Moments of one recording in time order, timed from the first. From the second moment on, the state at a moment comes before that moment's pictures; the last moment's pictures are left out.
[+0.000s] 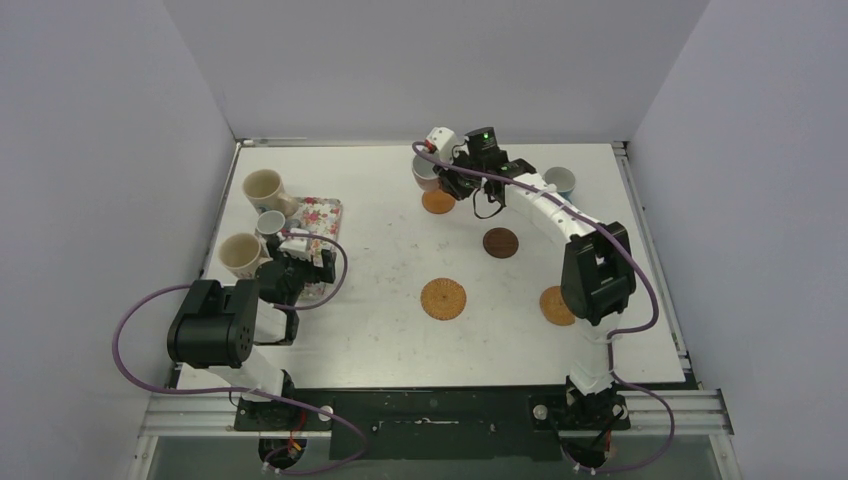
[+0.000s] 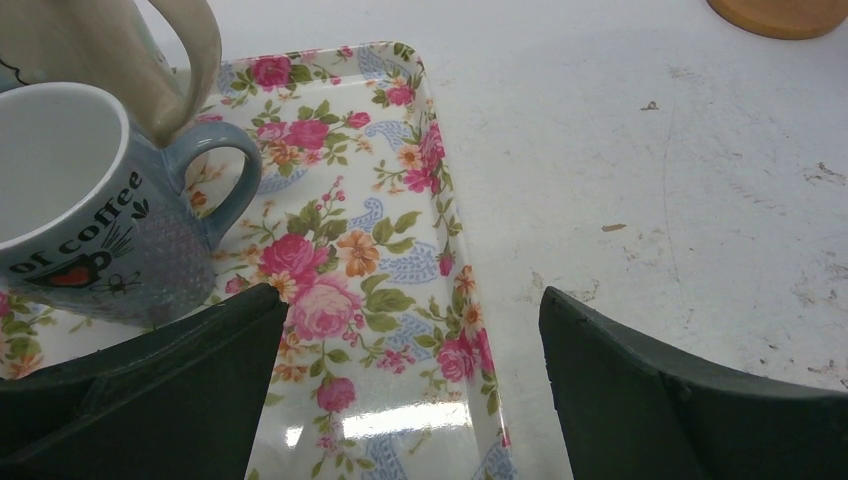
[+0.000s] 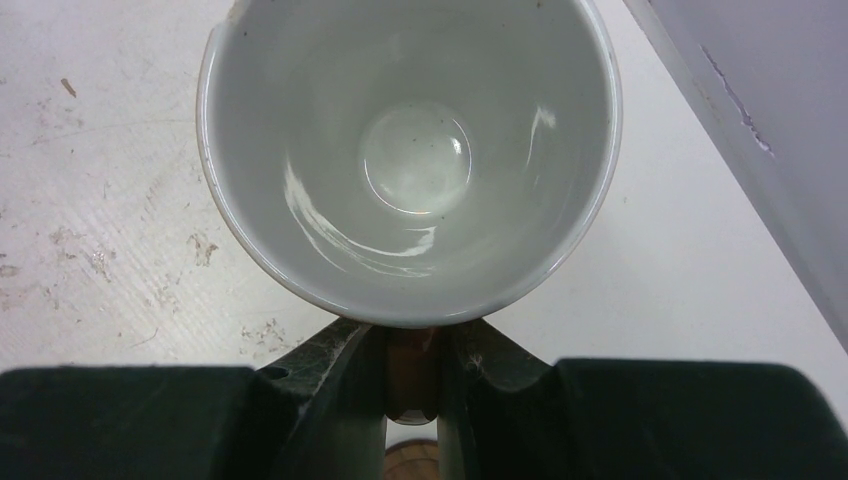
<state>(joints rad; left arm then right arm) -0.01 1.60 0.21 1.22 0.19 0.04 0.46 1.97 1.69 -0.39 -0.28 -0.45</state>
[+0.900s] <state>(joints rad) -0.06 1.33 0.39 0.77 0.34 0.11 0.43 2.02 1.73 -0.37 -0.23 -0.43</state>
